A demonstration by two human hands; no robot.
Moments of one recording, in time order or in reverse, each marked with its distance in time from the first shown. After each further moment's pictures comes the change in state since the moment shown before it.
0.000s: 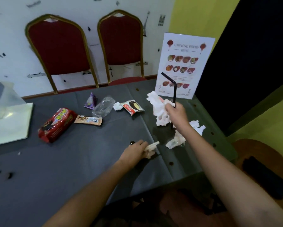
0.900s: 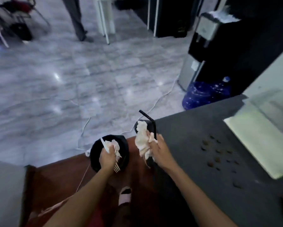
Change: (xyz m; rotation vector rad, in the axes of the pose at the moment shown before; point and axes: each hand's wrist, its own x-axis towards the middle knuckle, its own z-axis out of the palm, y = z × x) left_hand -0.627 -0.222 0.043 -0.976 1.739 -1.970; right_hand -0.469 -0.081 0.547 -0.374 -1.650 -0.636
